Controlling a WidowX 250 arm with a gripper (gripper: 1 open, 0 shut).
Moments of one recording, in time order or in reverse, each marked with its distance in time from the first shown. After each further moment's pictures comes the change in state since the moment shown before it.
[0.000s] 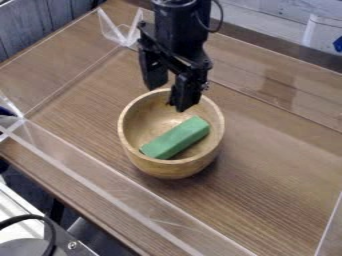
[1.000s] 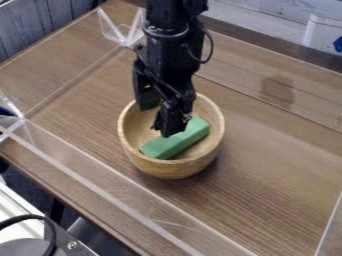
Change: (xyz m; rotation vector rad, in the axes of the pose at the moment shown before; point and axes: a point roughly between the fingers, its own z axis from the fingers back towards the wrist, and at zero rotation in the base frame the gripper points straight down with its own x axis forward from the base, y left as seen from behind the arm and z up) arm -0.017 -0.008 -0.019 0.004 0.052 -0.171
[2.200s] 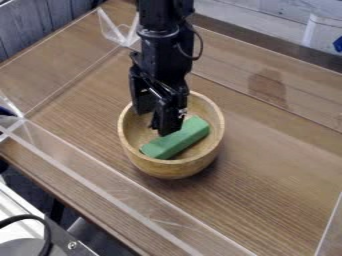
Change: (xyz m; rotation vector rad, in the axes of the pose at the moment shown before) arm 0.002 0.015 -0.015 -0.099 0.035 0.053
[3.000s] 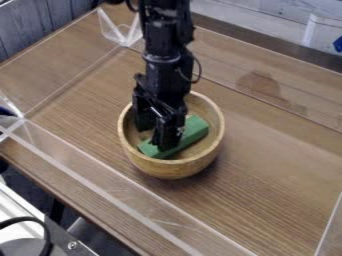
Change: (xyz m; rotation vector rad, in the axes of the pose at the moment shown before) arm 0.010 0.013 -0.040 -0.010 0.074 -0.016
